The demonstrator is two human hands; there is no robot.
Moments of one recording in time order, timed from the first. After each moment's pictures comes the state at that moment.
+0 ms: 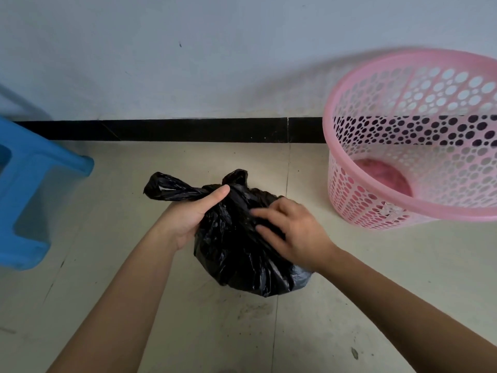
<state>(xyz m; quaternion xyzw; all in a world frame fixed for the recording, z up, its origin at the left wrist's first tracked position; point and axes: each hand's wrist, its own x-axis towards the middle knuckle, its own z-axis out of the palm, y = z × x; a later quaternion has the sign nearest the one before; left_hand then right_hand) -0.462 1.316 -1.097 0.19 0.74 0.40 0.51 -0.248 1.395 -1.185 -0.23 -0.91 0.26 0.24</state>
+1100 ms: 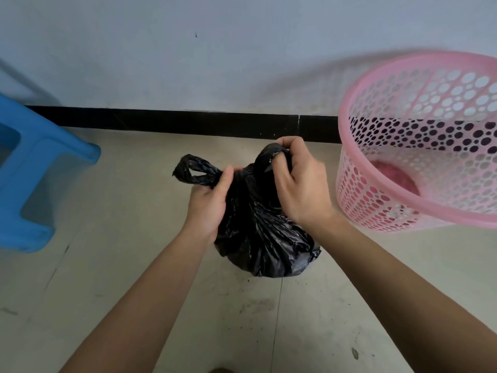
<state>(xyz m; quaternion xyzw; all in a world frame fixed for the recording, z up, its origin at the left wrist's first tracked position) -0.424 1.323 -1.100 0.18 0.68 0.59 0.40 -0.292 1.411 -1.084 -0.41 -0.73 0.41 0.36</state>
